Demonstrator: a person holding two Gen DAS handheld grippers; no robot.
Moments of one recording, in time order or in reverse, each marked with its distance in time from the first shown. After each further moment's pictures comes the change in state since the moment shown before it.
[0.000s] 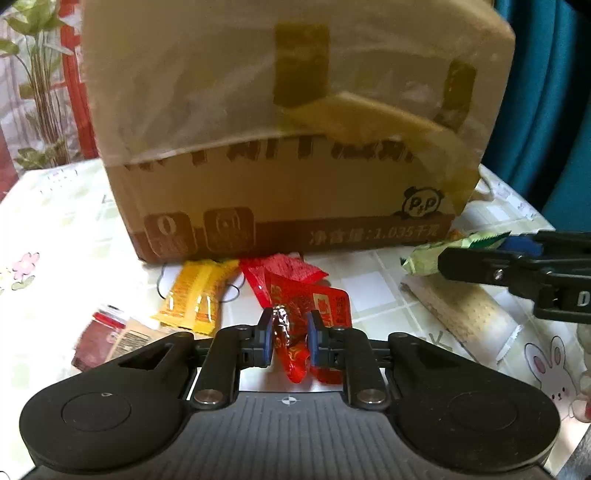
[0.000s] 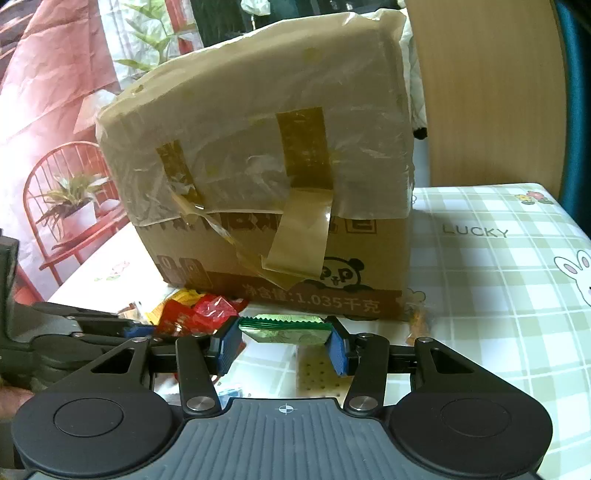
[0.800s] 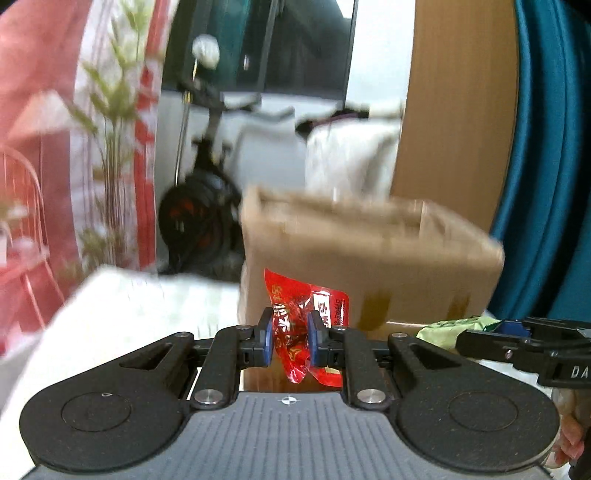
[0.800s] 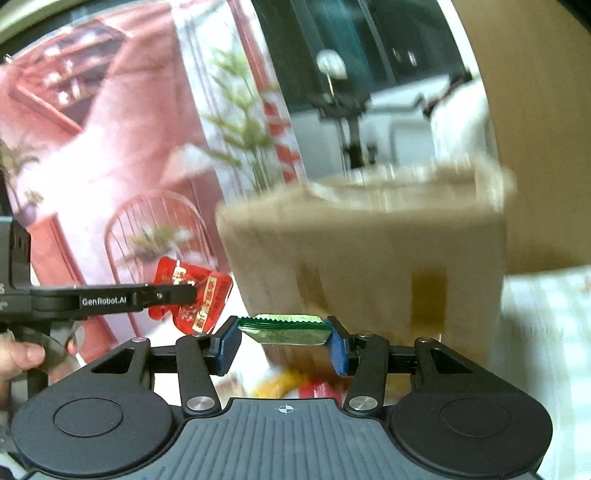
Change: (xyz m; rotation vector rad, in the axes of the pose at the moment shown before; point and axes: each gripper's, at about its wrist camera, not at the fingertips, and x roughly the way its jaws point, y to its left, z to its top) left arm -0.147 0.055 0.052 -0.101 -0.410 0.090; right arm -0.069 0.056 0.070 -0.103 -0.252 0.244
